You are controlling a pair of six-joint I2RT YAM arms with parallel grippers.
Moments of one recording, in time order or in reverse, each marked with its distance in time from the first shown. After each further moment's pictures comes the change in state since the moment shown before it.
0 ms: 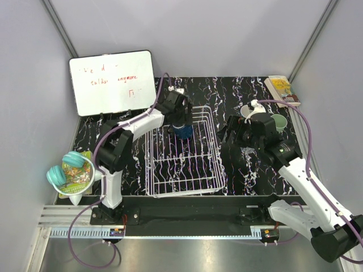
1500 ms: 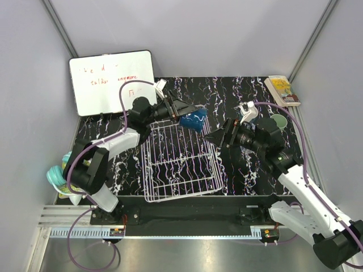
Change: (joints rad) left arm 0.118 -0.379 -0.549 1.129 0.829 -0.753; right arm 0.003 -0.080 -0.148 0.363 -0.403 0.113
